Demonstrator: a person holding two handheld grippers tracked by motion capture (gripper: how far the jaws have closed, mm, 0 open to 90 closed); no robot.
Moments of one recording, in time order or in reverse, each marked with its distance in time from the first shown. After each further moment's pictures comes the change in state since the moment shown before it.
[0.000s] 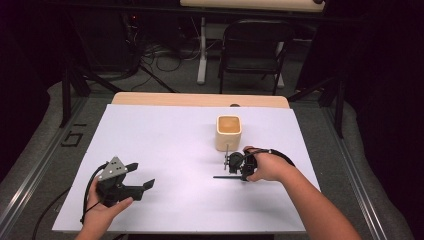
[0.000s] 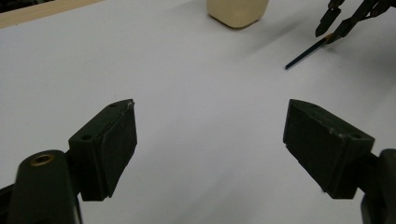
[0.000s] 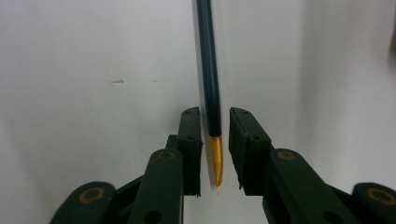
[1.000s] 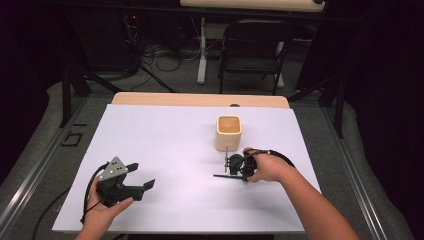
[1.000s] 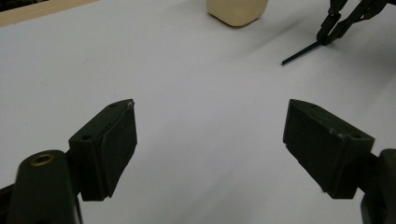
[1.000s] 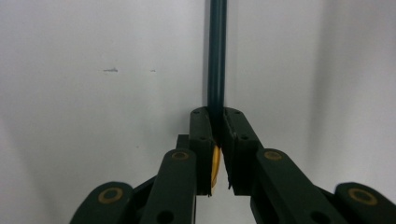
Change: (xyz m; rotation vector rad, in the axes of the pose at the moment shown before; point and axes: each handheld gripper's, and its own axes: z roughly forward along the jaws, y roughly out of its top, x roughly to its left) left arm 0.000 0.000 0.001 0.005 0.001 0.005; right arm 0.000 -0.001 0.010 0.041 0.011 -0.024
